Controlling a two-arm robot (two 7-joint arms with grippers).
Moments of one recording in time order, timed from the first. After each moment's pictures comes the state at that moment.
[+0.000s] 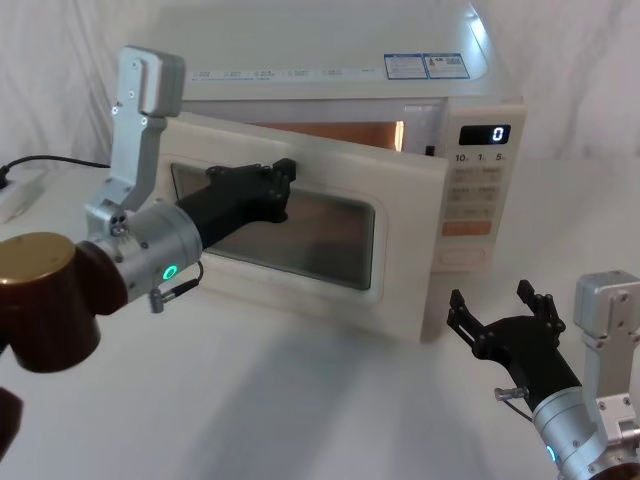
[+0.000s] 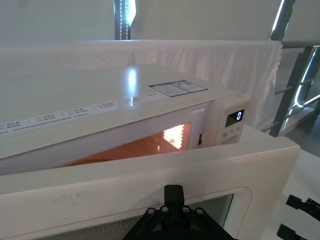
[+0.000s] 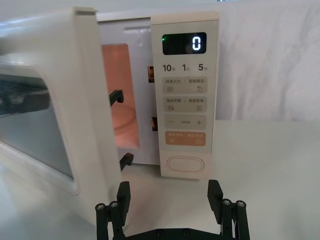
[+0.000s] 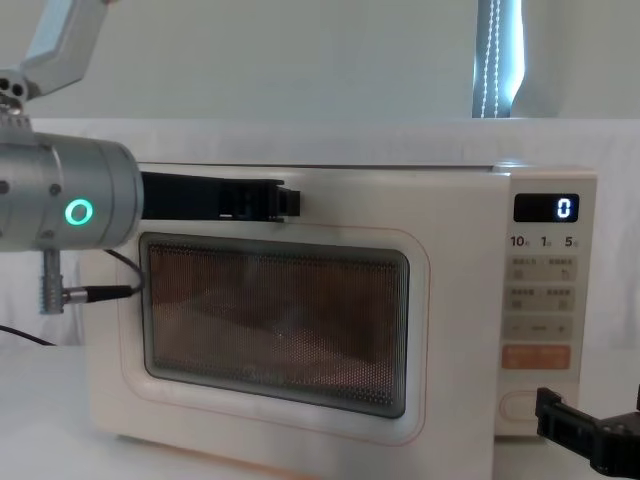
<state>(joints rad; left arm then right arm) -0.48 0.46 0.45 -1.65 -0.65 0.41 -0.21 -0.10 -0.02 -0.10 -1.68 0.03 -0.01 0.12</state>
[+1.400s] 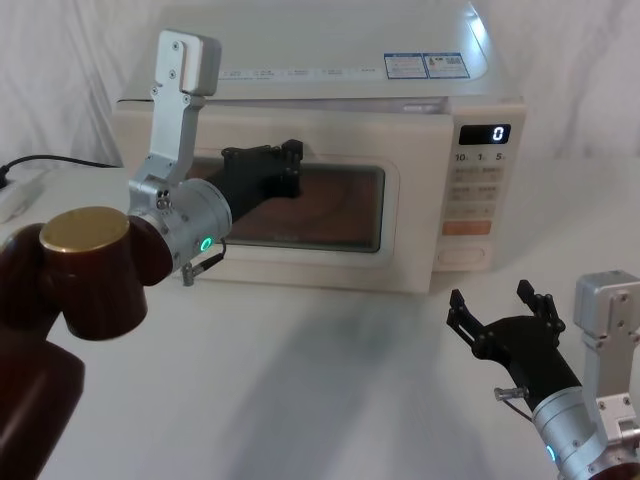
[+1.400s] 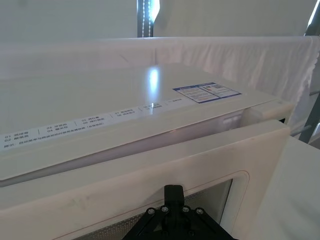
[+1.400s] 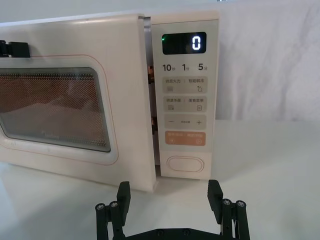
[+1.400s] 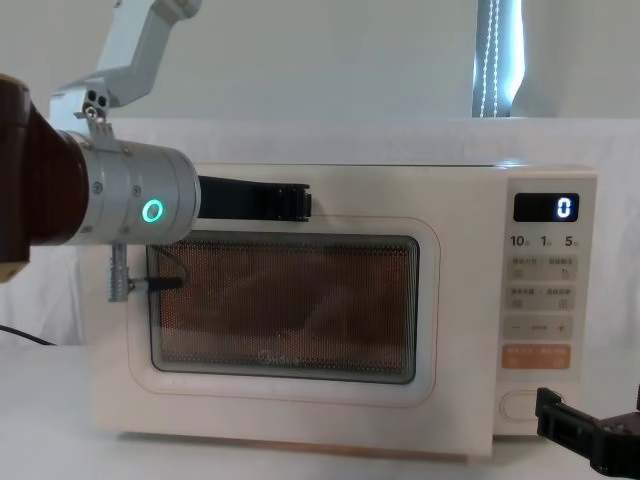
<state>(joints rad) -0.55 0.30 0.43 -1.52 -0.50 0.43 -0.16 -0.10 -0.02 -0.10 -1.68 0.03 -0.01 0.12</state>
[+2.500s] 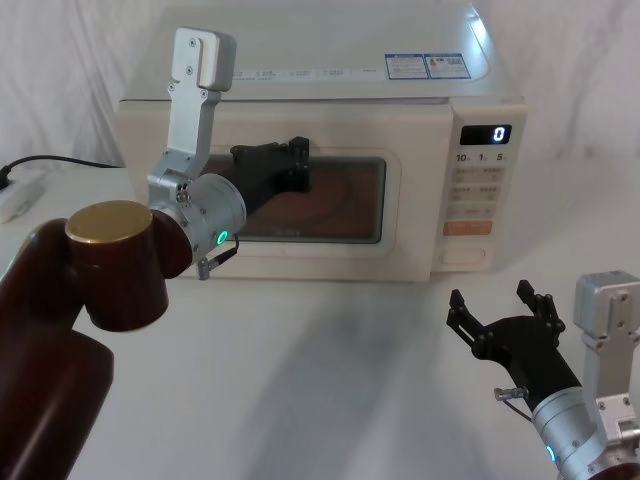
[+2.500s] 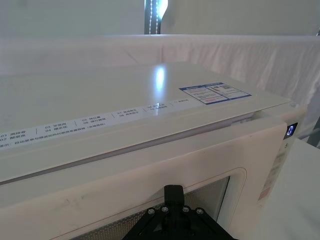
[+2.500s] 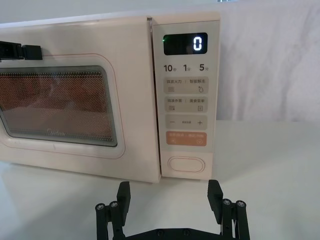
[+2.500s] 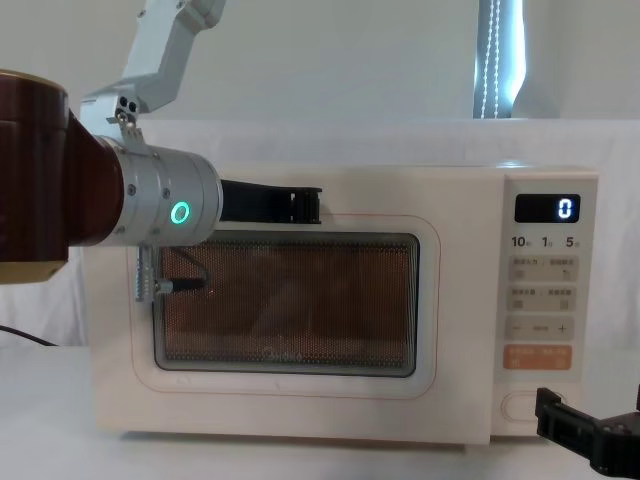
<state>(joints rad) -0.56 0.21 0.39 -1.47 -0.42 0.46 -0.16 -0.10 -0.02 -0.10 -1.68 0.03 -0.01 0.12</state>
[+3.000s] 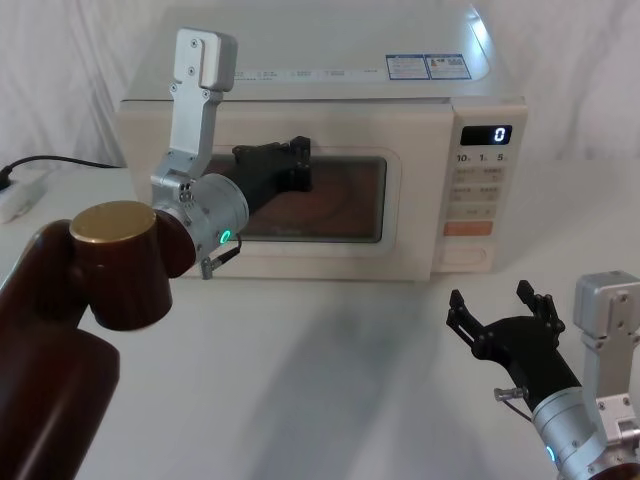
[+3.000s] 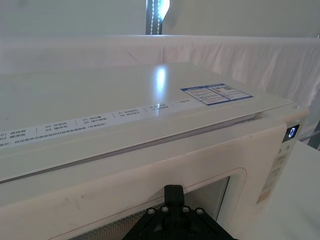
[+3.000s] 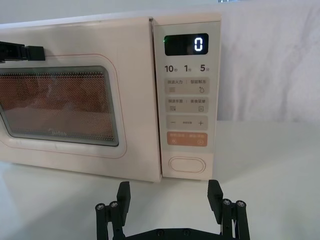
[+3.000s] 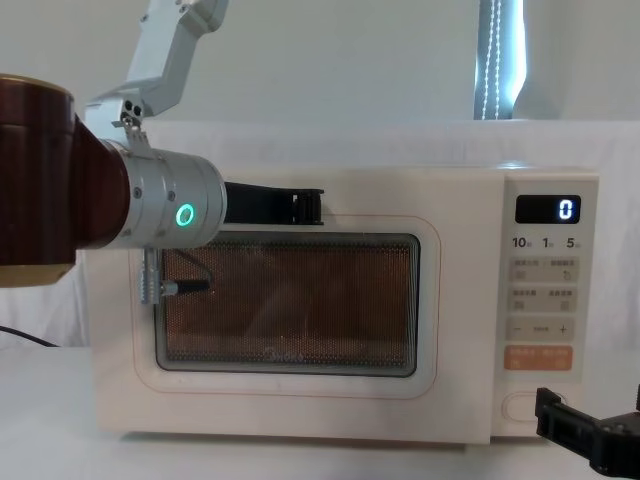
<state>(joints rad) -0.56 0.19 0.37 -1.45 -0.40 0.46 -0.18 -0.10 -0.02 -0.10 -1.68 0.03 -0.01 0.12</state>
